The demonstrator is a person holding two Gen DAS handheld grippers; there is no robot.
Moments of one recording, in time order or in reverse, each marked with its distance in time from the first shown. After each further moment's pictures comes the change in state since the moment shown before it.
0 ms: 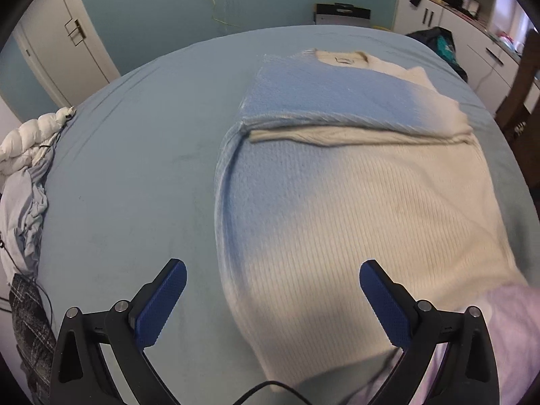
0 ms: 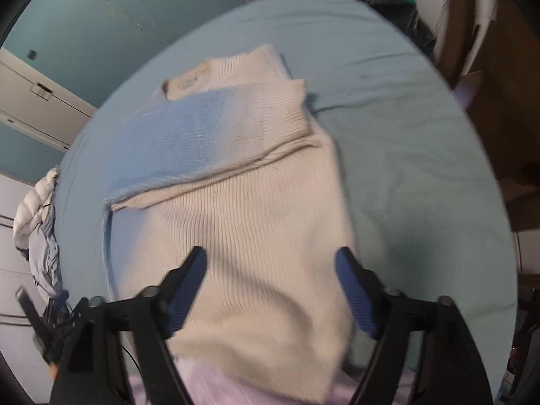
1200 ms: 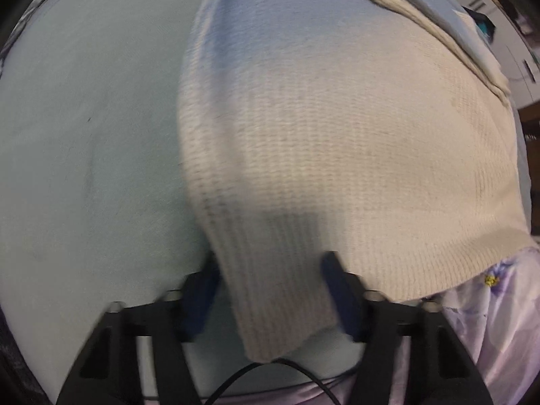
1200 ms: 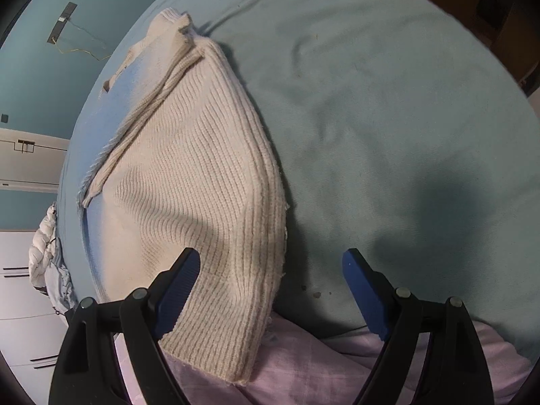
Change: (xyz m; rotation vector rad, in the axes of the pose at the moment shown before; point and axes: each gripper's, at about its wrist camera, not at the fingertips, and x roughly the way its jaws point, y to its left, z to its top) left arm 0.132 0.008 -0.095 -0.221 0.362 -0.196; right arm 0.076 -0.097 -0.086 0.288 0.174 0.099
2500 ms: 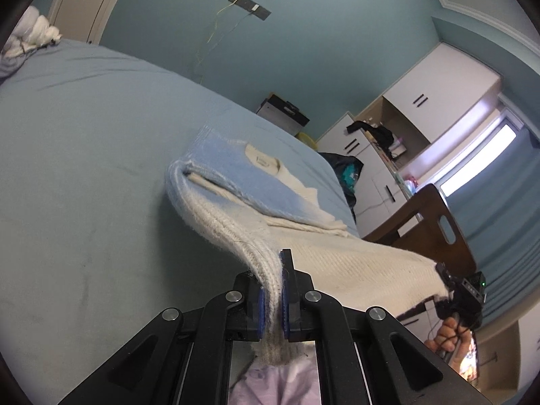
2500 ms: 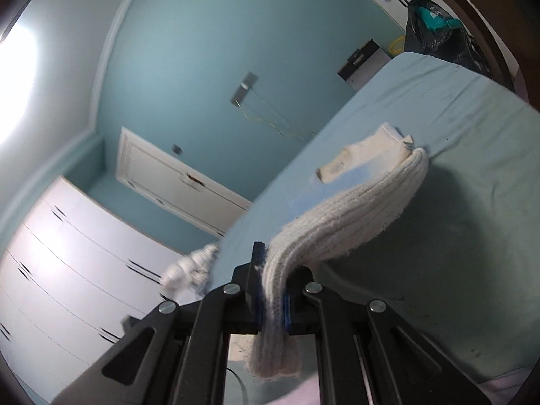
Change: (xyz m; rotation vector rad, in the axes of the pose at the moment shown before) left arm -0.256 0.032 -0.016 -0.032 -0.647 -0.543; right arm -0.178 0.074 -0.049 -0.247 -0.479 0.730
